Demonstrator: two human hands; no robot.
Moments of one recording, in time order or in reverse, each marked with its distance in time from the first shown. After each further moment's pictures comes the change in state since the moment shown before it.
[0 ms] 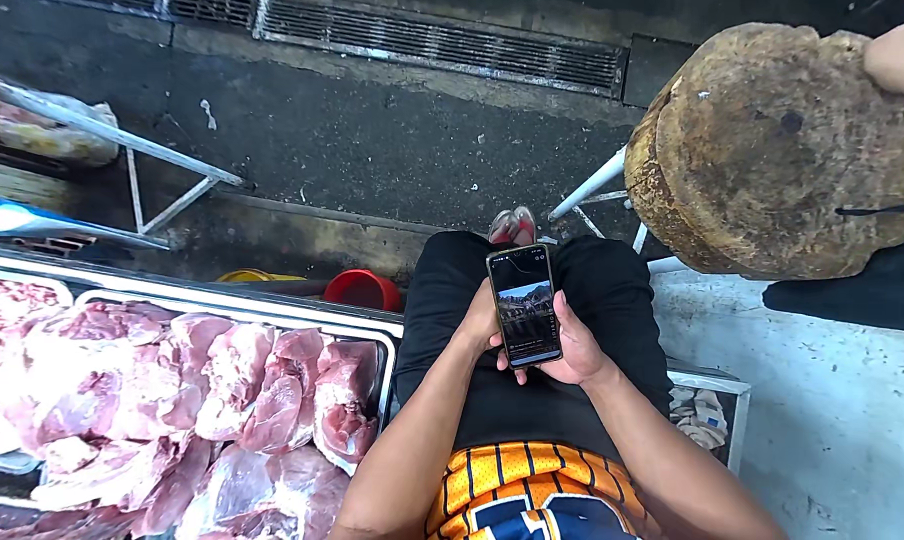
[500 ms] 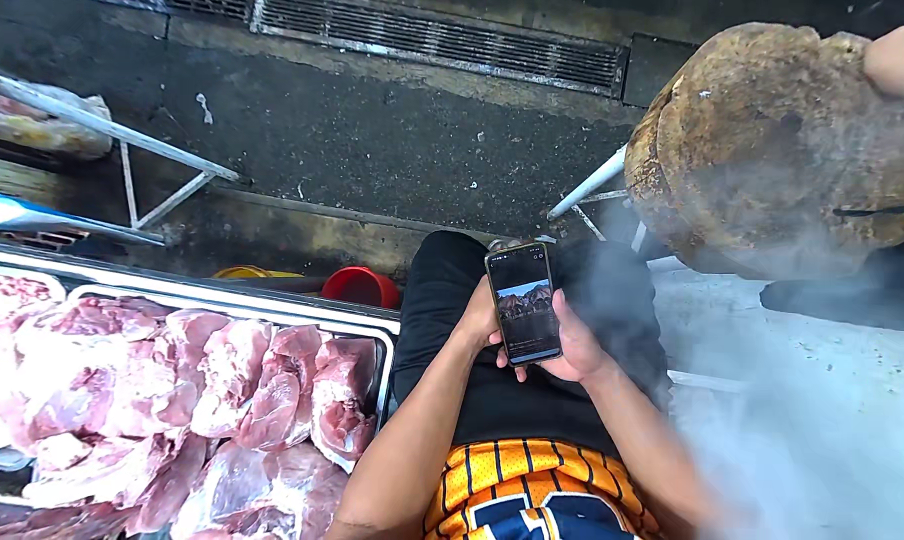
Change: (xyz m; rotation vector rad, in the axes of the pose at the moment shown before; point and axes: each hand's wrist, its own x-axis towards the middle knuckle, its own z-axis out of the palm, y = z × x) left_hand -0.003 0.001 -0.001 0.109 0.046 0.018; right_hand 0.001 -0.001 0.005 -0.063 0.042 0.003
